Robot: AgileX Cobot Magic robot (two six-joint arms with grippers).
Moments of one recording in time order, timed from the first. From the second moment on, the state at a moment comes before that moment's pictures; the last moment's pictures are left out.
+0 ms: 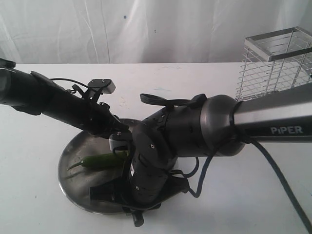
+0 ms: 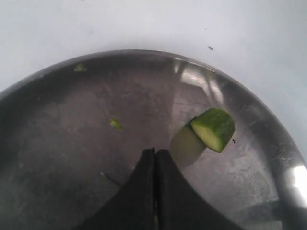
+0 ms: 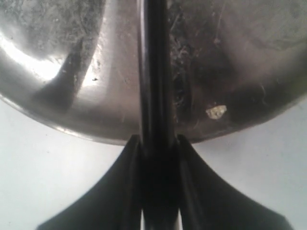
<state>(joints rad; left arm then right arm) -0.23 1.98 -1.15 -1.21 0.61 1.25 0.93 1.88 -1.12 0.14 0.63 0.57</state>
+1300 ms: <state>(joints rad) -0.22 1.99 -1.15 -1.20 0.67 1.27 0.92 1.89 -1.14 0.12 0.87 0.45</state>
